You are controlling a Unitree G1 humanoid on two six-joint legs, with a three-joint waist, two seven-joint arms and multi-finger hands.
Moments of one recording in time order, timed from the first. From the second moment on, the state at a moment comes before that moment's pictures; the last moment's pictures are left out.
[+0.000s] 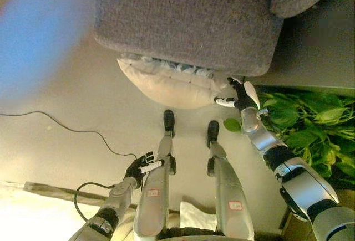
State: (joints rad) left arm -0.24 0.27 -0.41 0.99 -0.59 -0.17 -0.04; right arm -0.77 -0.47 0.54 0.77 0.07 0.07 -0.37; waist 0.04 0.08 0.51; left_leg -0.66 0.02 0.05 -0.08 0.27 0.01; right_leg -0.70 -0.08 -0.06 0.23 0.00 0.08
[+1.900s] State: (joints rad) left arm -0.08 0.26 -0.24 1.07 -0.43 -0.03 -0.02; right arm -0.36 -0.59 0.51 0.24 0.06 0.21 -0.02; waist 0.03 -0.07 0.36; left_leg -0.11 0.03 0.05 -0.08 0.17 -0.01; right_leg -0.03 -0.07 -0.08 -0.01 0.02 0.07
